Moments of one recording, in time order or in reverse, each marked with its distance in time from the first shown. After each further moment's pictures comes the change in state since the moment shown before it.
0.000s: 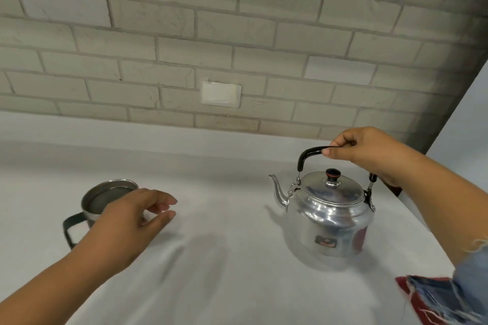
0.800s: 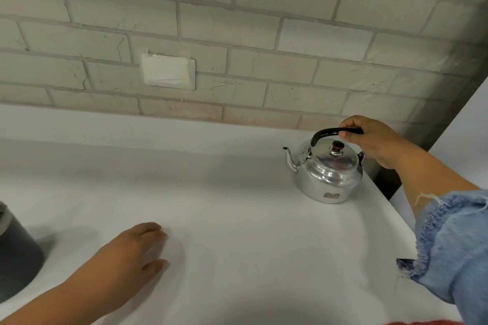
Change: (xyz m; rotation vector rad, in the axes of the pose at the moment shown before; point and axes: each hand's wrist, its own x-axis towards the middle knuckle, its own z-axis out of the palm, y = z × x) left_hand 0.062 -0.001 0.143 0.341 -0.332 0.066; right_hand 0.171 0.175 -0.043 0.028 0.063 -0.040
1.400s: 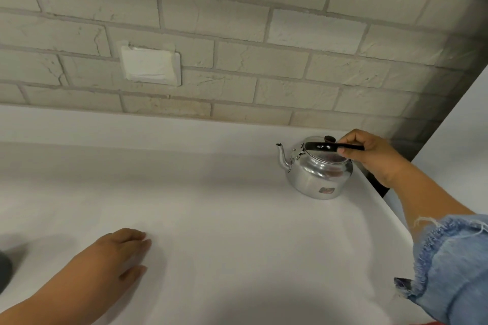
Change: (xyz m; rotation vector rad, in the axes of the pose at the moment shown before) left_hand 0.006 -0.020 0.009 0.102 -0.087 -0.052; right_hand -0.019 0.041 0.007 0.237 -0.016 0.006
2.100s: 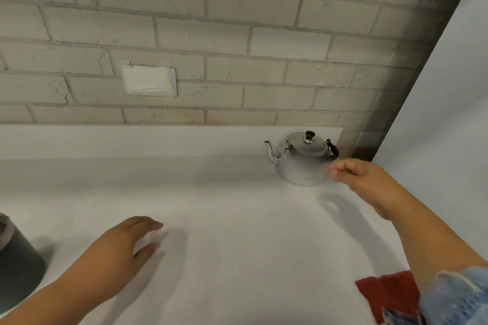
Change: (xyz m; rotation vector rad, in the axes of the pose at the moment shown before) left_hand -0.020 0.016 -0.027 -0.184 0.180 0.120; right_hand -0.118 -0.027 0.019 -0.025 0.061 0.162
